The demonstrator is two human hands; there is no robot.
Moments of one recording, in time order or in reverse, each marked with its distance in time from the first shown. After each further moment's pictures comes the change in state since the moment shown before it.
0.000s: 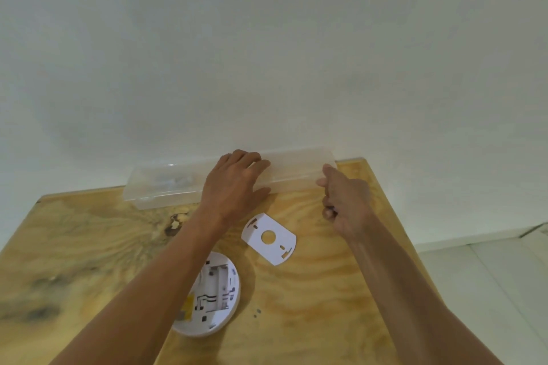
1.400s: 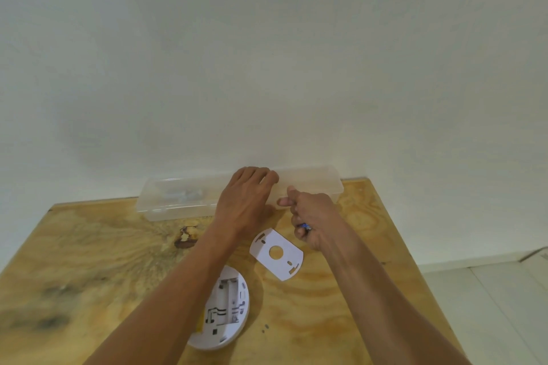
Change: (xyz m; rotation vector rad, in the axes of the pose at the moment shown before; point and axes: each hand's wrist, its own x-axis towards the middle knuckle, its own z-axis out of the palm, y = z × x) left_hand 0.001 0.005 0.002 -0.074 0.042 0.016; right_hand -0.019 0.003 0.050 -0.171 -0.224 0.126
